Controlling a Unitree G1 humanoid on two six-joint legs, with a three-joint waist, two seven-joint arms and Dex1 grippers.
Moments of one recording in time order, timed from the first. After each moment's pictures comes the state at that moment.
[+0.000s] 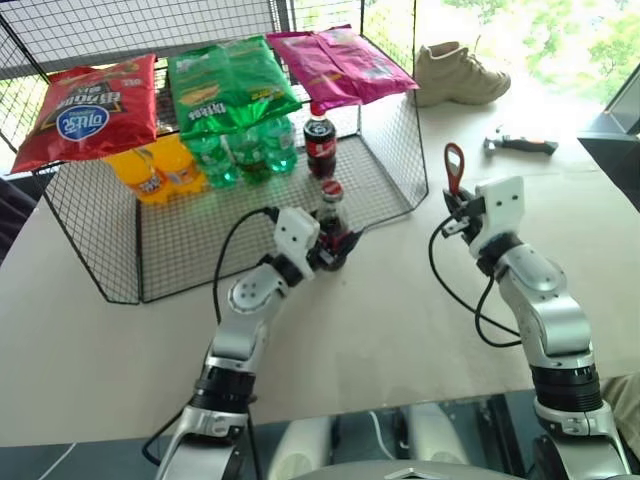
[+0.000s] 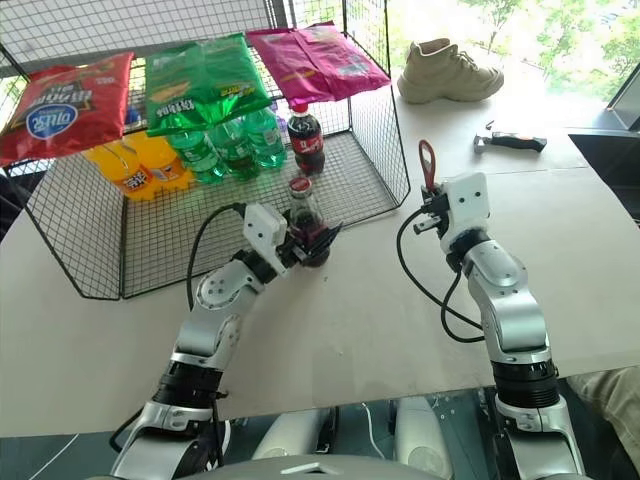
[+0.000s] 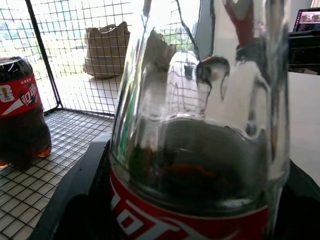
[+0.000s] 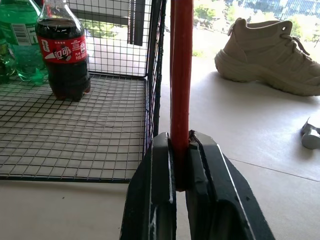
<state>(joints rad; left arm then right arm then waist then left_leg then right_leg) -0.29 0.23 -0.09 0.02 -0.20 -0.06 -0.60 -0.33 -0.29 -0.02 -0.26 0.17 0.41 0.27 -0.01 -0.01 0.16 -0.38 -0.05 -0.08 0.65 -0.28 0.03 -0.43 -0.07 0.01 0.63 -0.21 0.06</state>
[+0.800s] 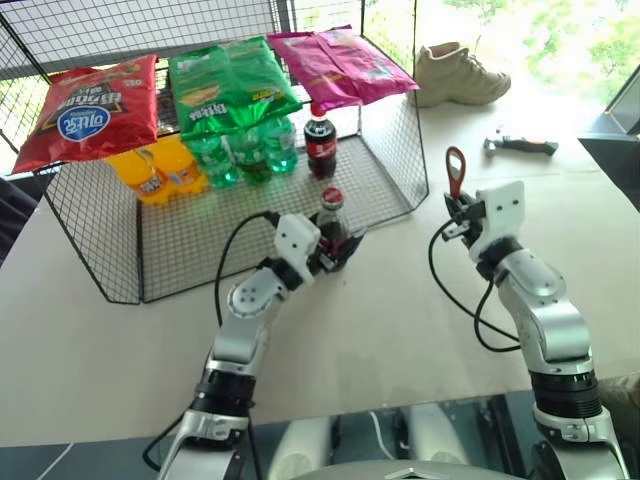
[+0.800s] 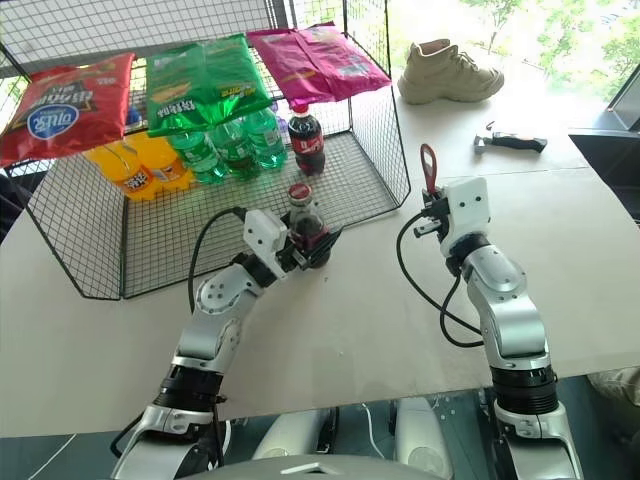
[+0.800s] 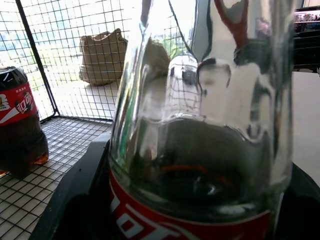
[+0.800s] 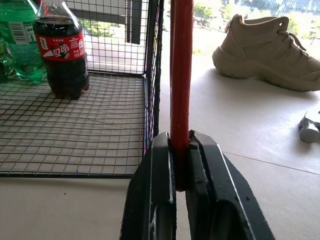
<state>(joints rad) -0.28 0.22 -0.09 0.03 -0.19 -0.10 -0.62 -0.30 -0.27 -0.02 -0.28 0.16 0.41 0.25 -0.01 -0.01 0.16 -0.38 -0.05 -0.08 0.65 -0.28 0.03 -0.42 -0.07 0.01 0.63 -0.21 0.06</state>
